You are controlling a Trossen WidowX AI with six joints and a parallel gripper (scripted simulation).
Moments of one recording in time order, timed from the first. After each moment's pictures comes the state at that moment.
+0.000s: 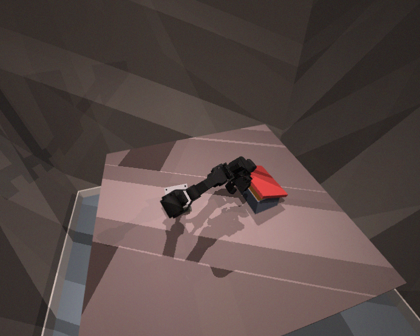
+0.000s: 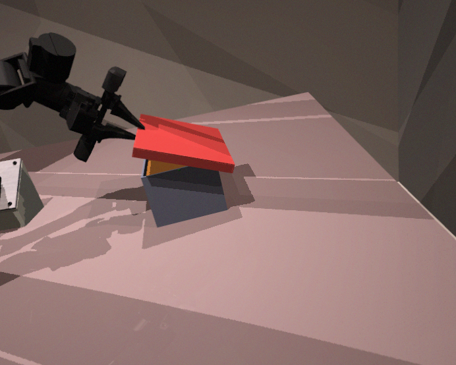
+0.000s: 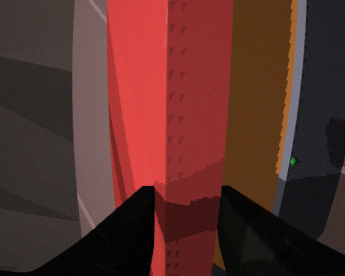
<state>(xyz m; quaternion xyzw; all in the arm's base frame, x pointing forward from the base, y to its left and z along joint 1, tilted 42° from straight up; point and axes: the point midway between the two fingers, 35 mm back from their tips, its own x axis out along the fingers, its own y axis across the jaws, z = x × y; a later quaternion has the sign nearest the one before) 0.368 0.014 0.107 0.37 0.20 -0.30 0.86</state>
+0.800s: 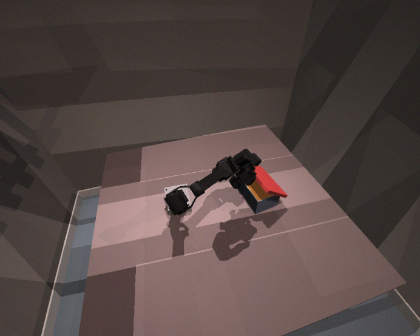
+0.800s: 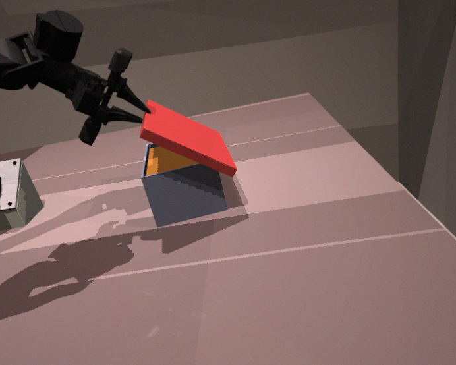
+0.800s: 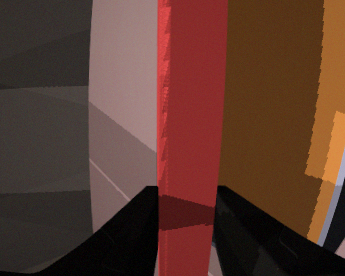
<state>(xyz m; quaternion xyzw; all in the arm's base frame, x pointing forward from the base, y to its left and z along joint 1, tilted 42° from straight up) 0.390 0.034 0.128 0.37 0.20 -0.31 0.86</state>
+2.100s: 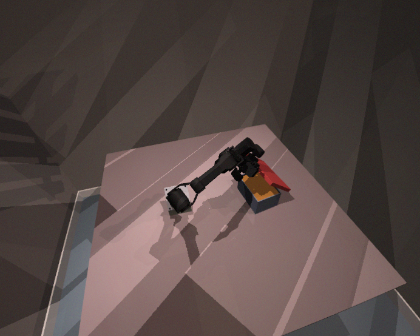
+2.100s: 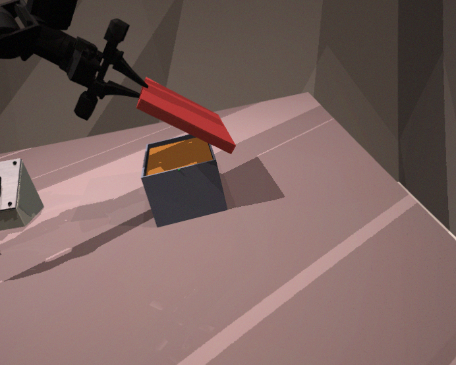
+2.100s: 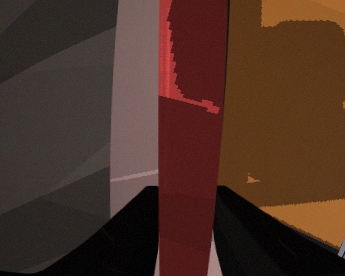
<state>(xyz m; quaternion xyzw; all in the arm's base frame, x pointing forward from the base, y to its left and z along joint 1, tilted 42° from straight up) 0.400 0.067 0.162 0.37 0.20 -0.31 0.86</state>
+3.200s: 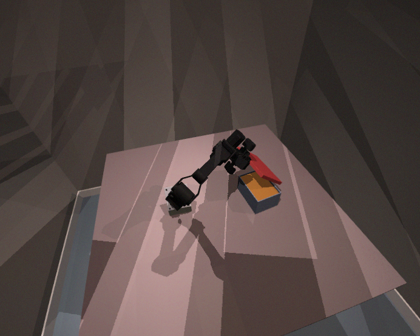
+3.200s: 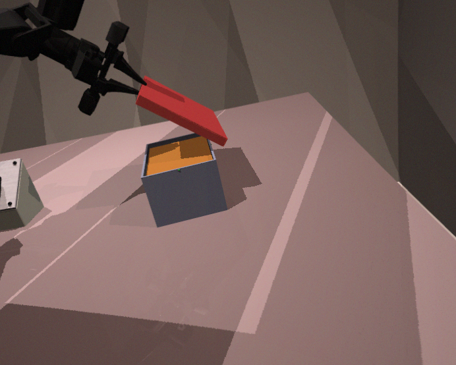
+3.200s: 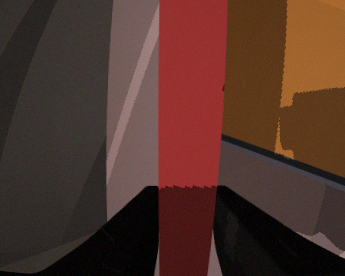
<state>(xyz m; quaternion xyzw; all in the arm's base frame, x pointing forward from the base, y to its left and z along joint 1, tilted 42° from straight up) 0.387 0.110 0.120 0.37 0.20 -0.31 0.86</state>
